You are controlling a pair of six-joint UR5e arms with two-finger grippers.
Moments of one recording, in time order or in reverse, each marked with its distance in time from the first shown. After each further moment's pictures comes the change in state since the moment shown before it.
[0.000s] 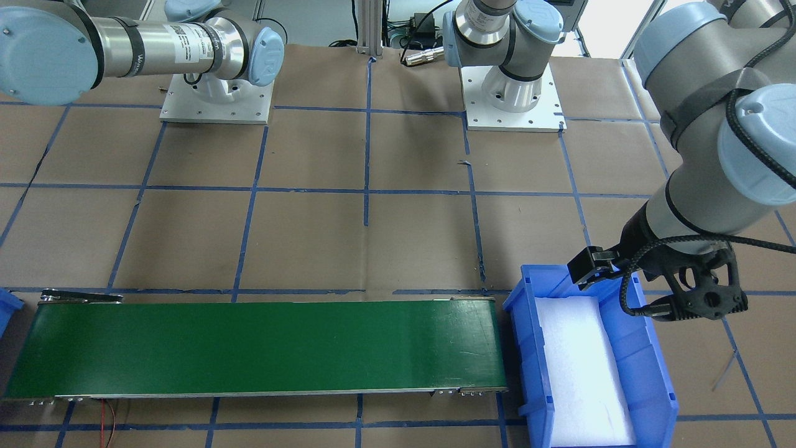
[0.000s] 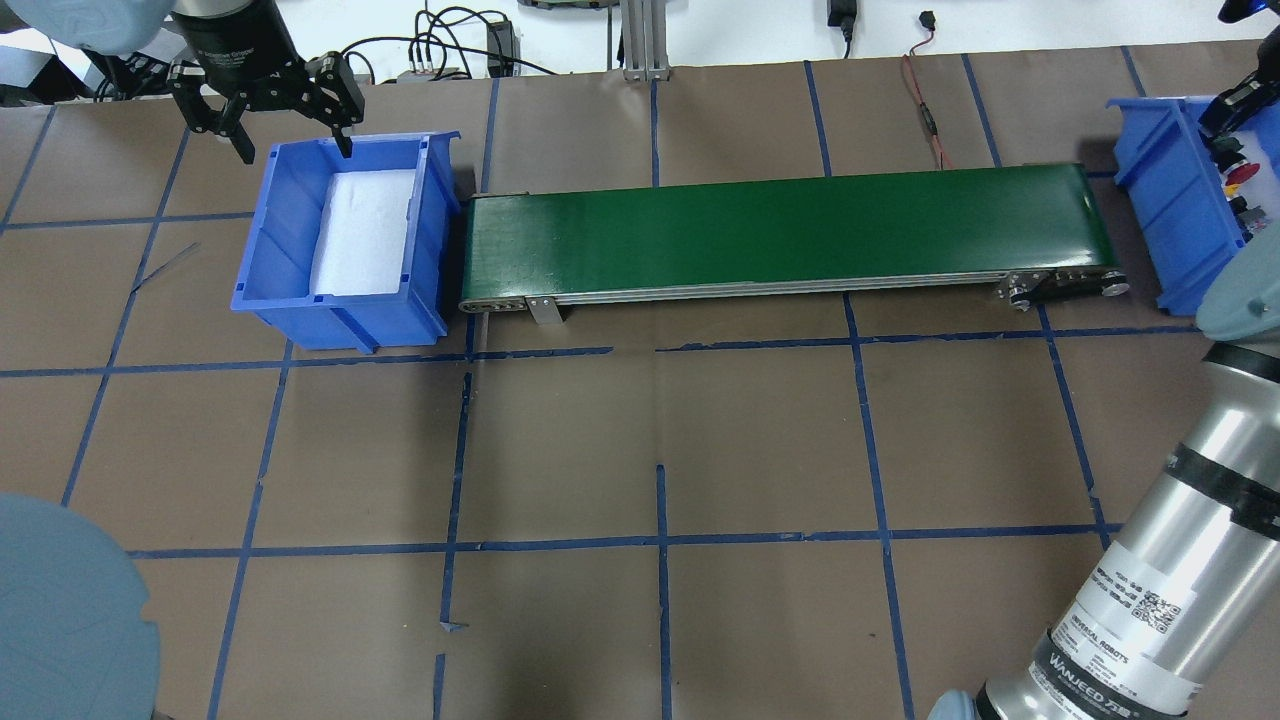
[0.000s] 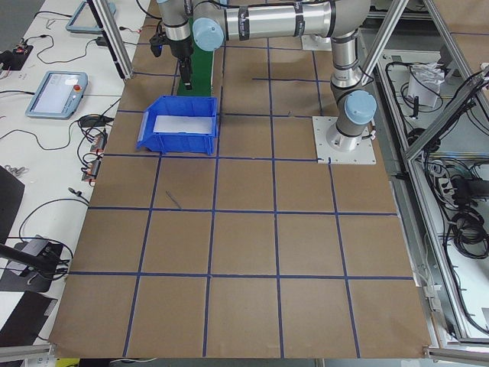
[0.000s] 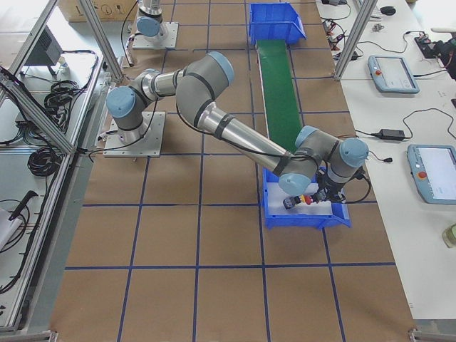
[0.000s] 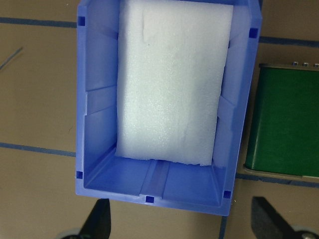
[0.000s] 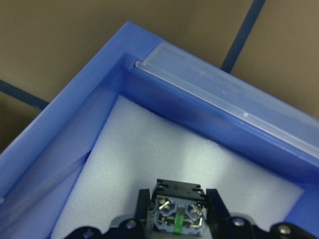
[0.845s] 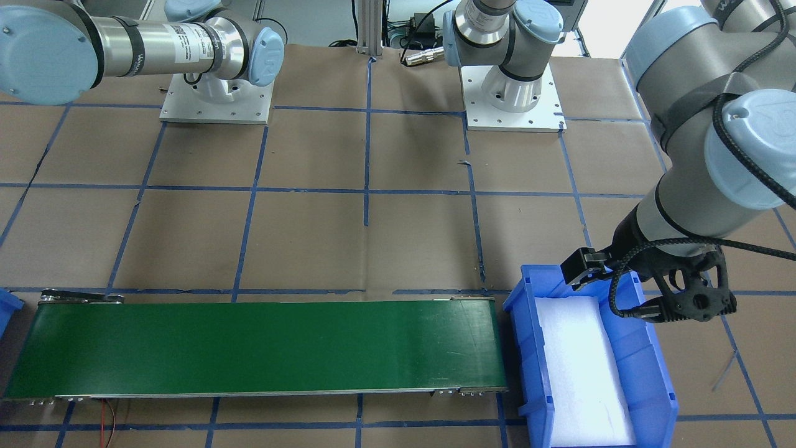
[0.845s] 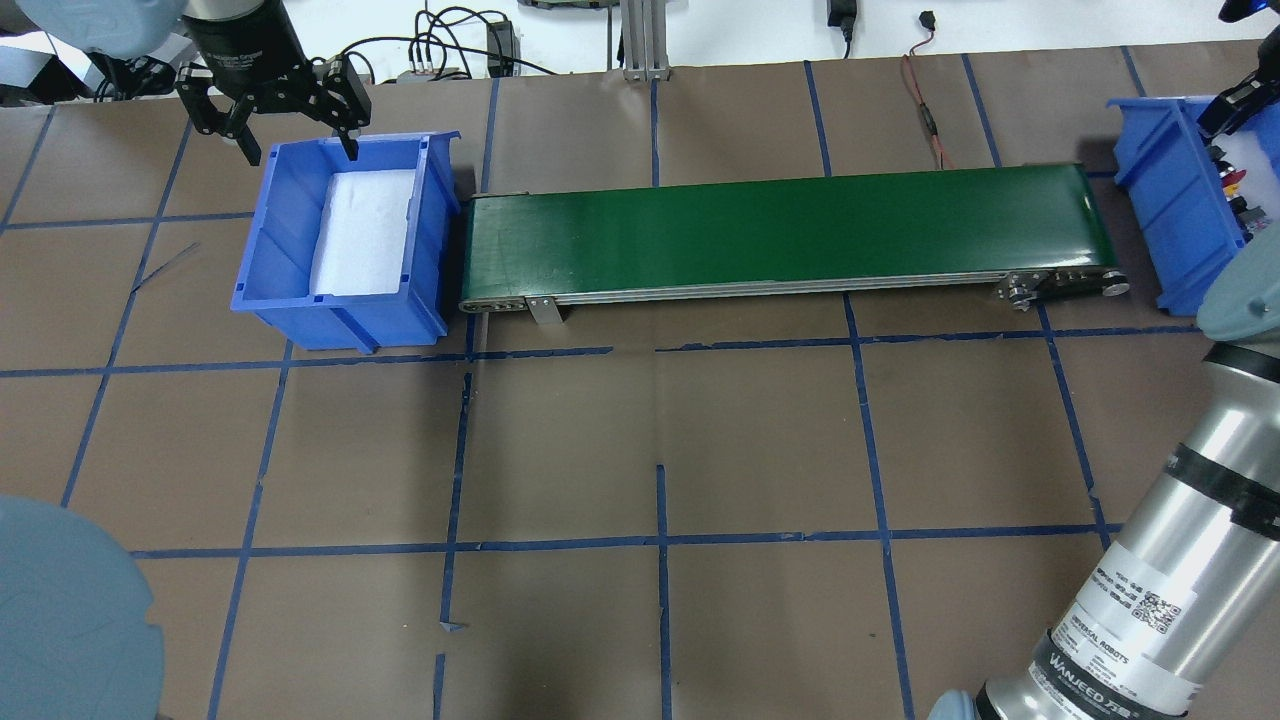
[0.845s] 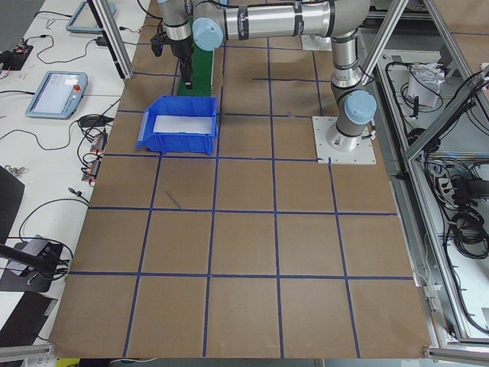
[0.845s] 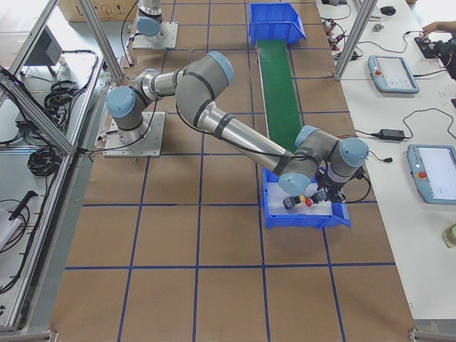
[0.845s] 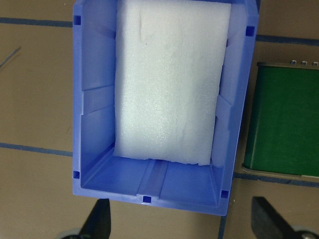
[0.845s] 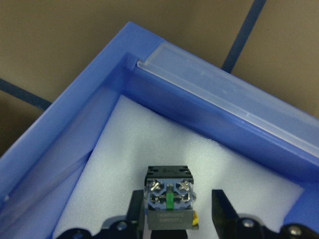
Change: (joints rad) left arm -0.009 -0.002 -0.007 0.002 0.002 -0.005; right arm 0.000 -0.002 0.001 0.003 0.000 0.000
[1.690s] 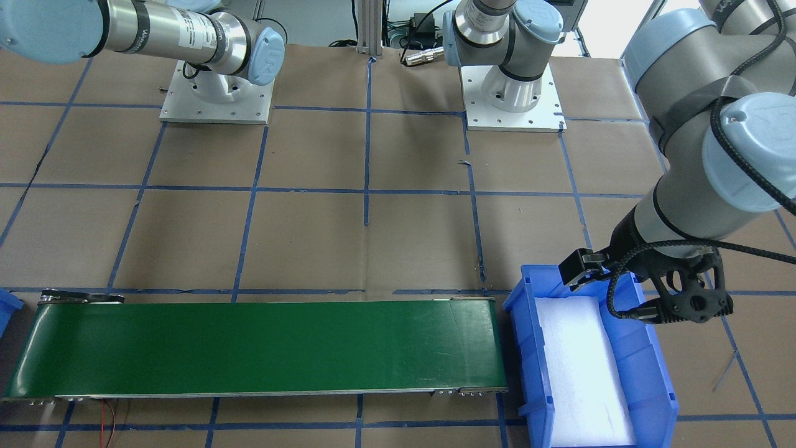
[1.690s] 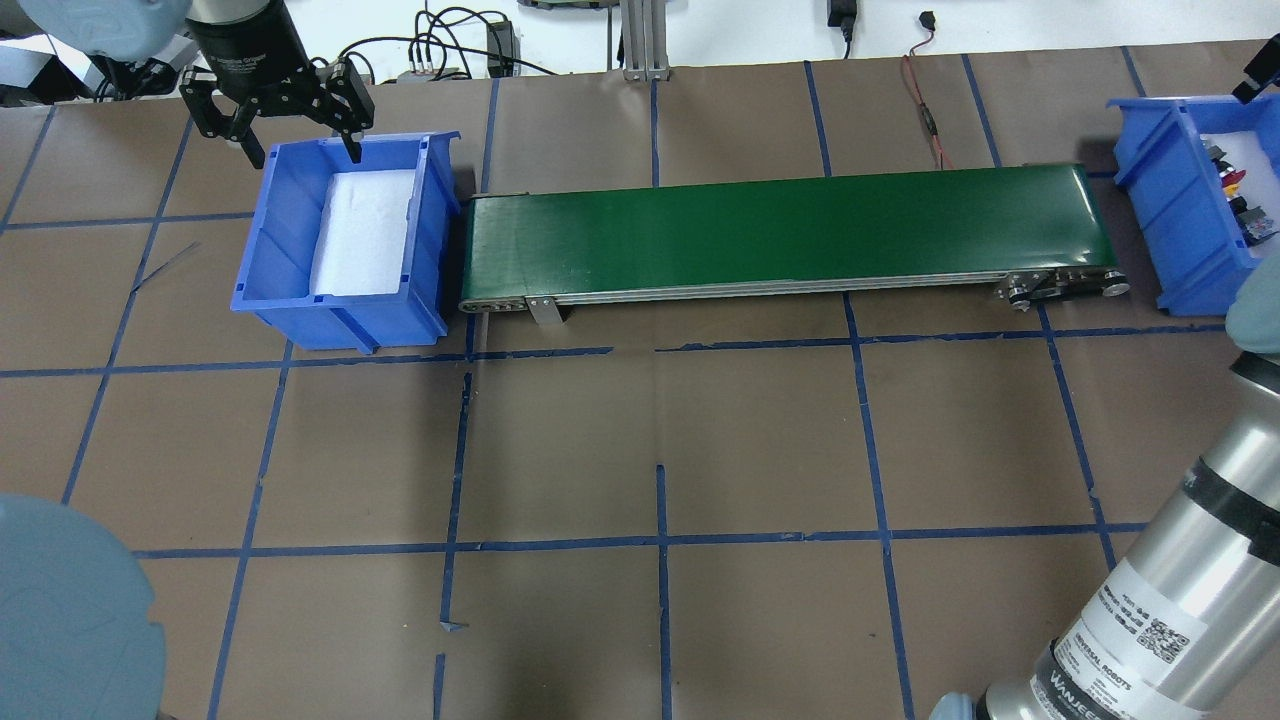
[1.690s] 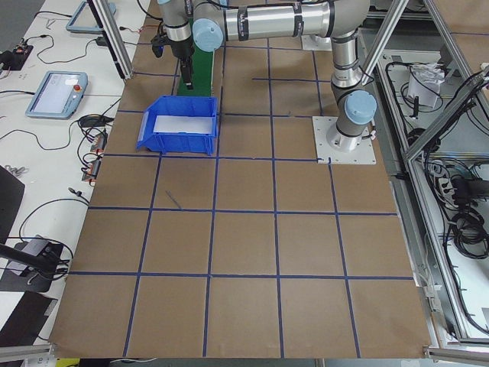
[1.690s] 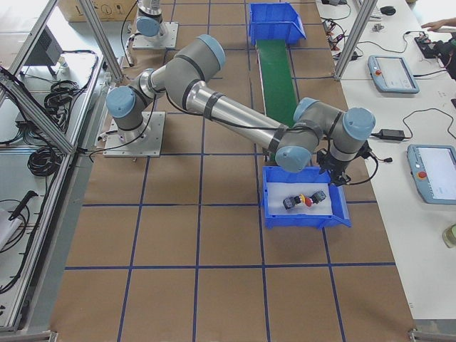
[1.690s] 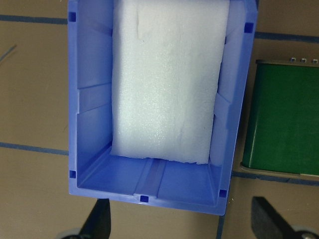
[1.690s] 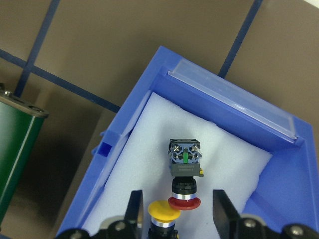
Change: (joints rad) left arm 0.000 -0.002 -0.002 0.000 -0.006 -0.002; right arm 0.023 -0.165 0.011 0.115 0.012 0.002
